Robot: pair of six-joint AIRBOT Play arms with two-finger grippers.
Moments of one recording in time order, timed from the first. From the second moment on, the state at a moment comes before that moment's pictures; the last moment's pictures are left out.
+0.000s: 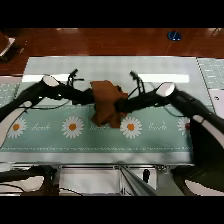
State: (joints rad) left arm -0.19 -1.48 1.03 0.70 -0.96 -1.36; right arm 0.41 -1.34 1.00 -0.67 0.93 1.32
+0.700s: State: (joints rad) left arm 0.13 -0.74 1.51 0.77 -0.93 -1.32; right arm 0.21 -0.77 1.76 -1.38 1.20 1.57
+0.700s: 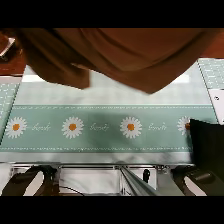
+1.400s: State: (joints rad) left arm 0.14 -0.45 1.34 1.02 -1.19 -1.34; right arm 0.21 -0.54 1.59 -1.74 1.44 1.77
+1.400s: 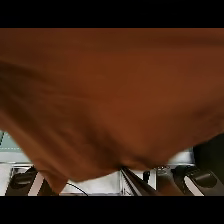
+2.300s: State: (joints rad) left arm -0.05 -1.36 1.12 0.84 -0.63 -1.28; right arm -0.04 -1.50 1.52 -1.29 1.01 1.64
